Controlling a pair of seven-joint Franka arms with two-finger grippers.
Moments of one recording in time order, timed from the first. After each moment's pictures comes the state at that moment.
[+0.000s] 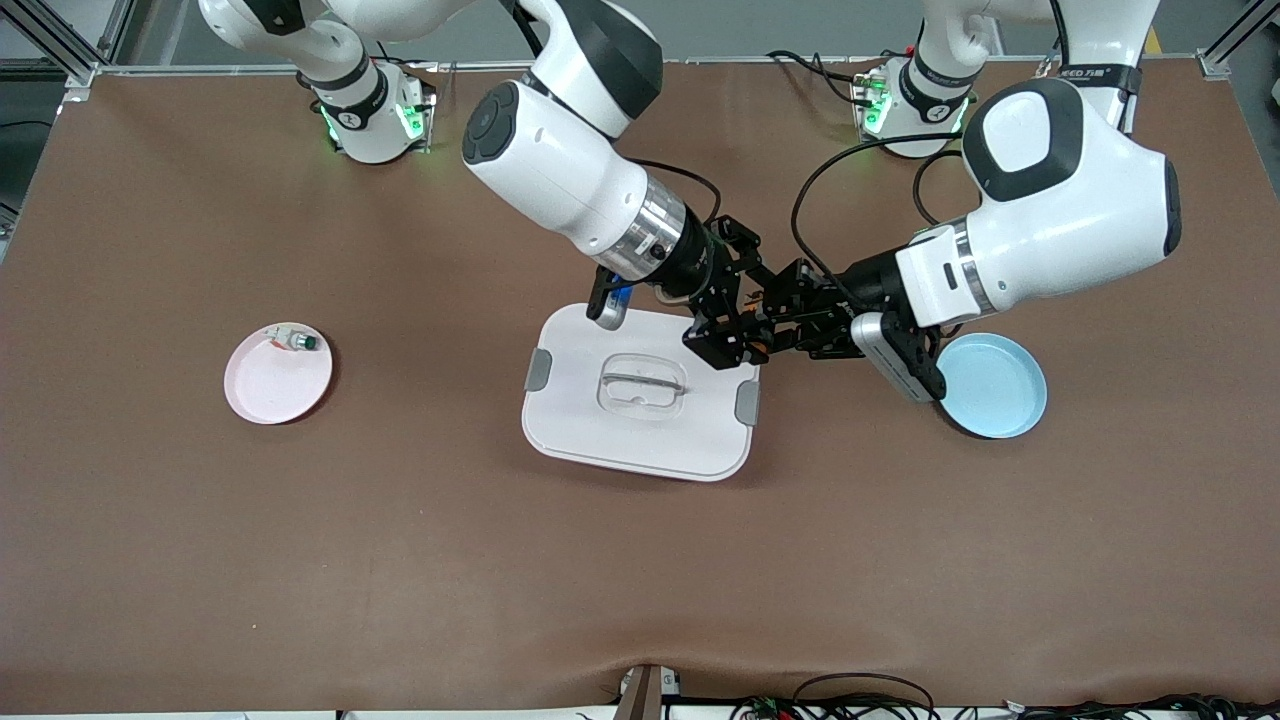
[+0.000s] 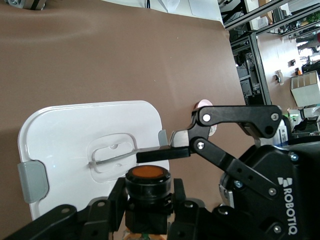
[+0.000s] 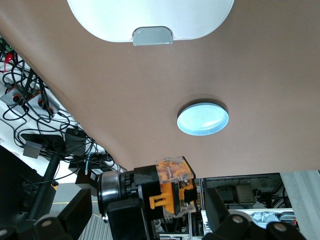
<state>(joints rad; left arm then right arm) -0.31 0.22 -0.06 -1.65 -0.90 2.06 0.30 0.71 0.64 0.07 -1.08 0.52 2.38 2.27</state>
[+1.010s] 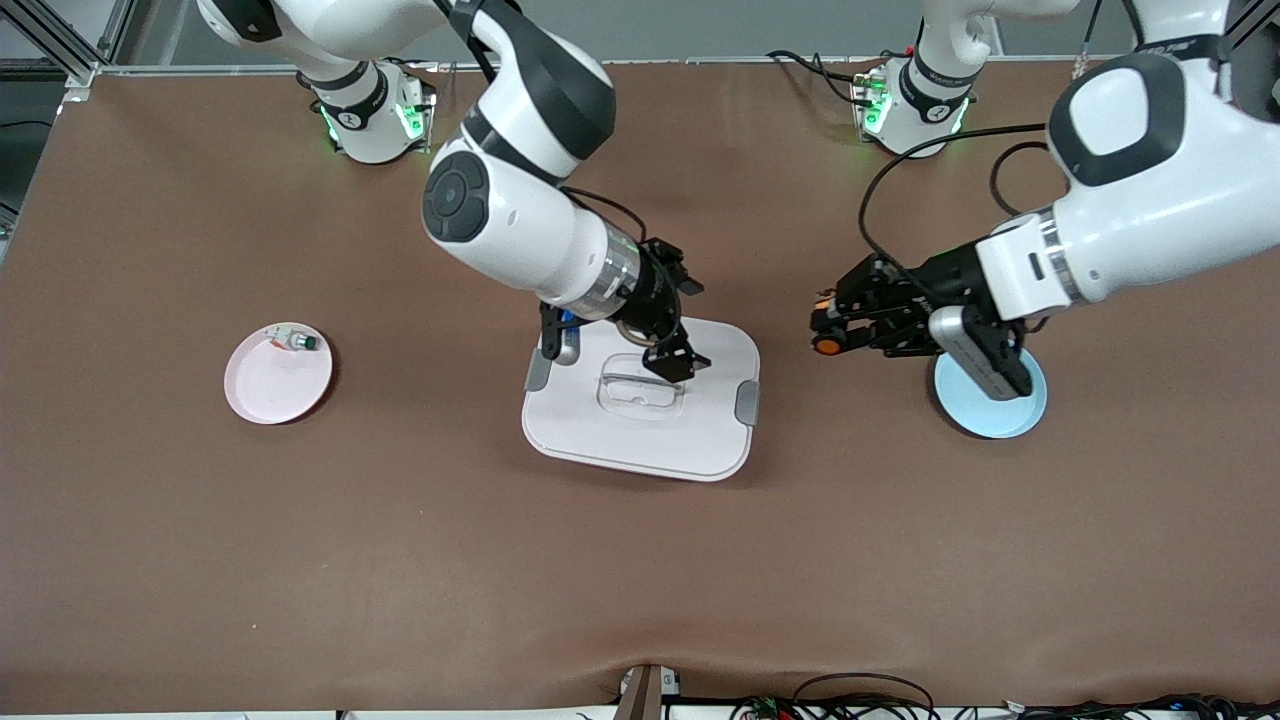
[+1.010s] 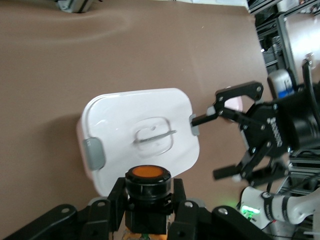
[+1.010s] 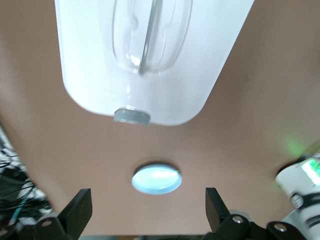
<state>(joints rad) -0.19 0.15 -0.05 -1.63 -0.73 1.89 0.31 0.61 0.64 0.06 -1.07 0.50 1.97 1.98</state>
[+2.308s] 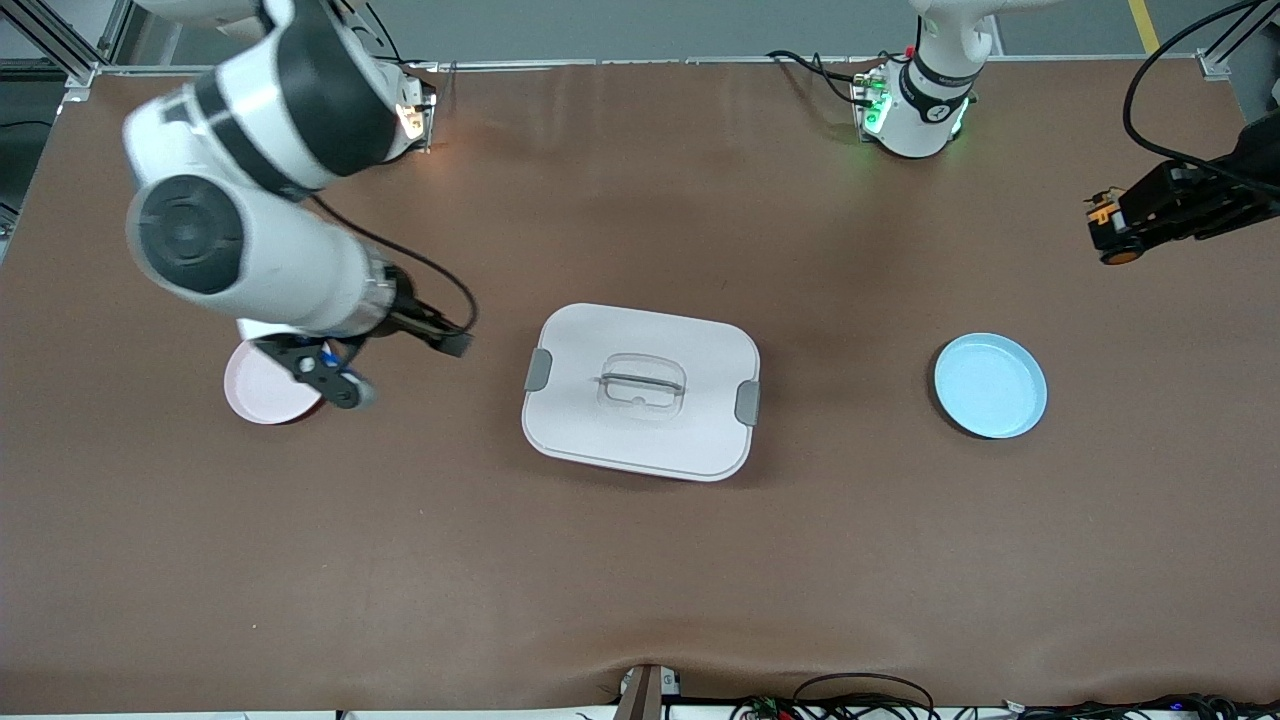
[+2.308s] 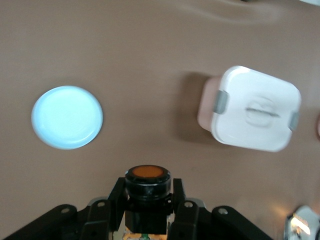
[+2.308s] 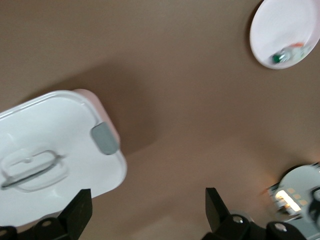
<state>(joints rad) 0.09 -0.02 -0.04 -1.50 -0.31 1.48 -0.10 0.31 0.49 0.05 -1.05 0.13 1.28 0.90</state>
